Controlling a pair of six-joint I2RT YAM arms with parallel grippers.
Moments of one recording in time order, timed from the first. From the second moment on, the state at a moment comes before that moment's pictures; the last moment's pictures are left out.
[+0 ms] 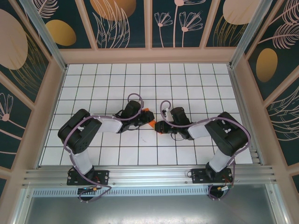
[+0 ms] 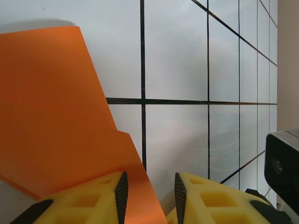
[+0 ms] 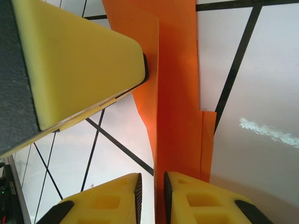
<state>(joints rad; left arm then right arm) -0.68 1.81 0.78 0.35 0.28 -0.99 0.63 1.67 0.52 0.45 -0.49 0.63</state>
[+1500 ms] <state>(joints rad) -0.68 1.80 0.78 0.37 0.29 -1.00 0.64 1.68 0.51 0.44 -0.49 0.60</state>
